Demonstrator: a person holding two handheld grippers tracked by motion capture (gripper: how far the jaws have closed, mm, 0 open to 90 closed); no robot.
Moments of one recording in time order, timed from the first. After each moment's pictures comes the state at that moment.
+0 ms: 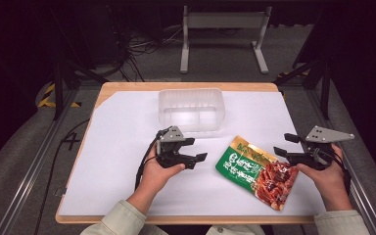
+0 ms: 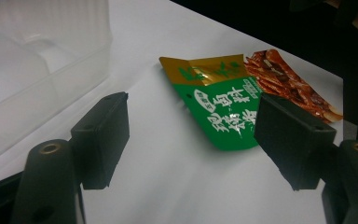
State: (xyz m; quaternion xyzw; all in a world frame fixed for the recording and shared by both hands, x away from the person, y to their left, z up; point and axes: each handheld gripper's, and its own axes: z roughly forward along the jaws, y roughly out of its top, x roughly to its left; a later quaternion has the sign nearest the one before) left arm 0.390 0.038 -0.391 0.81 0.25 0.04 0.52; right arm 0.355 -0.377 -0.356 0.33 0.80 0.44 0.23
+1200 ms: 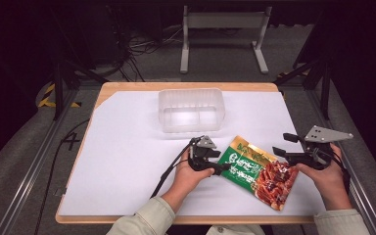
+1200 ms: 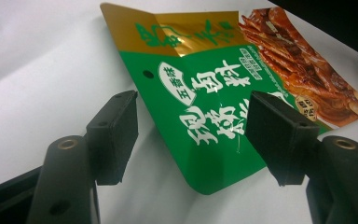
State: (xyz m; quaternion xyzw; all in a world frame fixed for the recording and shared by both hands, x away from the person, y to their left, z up) left arm 0.405 -0.039 -0.446 0.84 0.26 -0.03 0.47; right arm 0.357 -0.375 -0.357 0.33 0.80 0.44 0.23
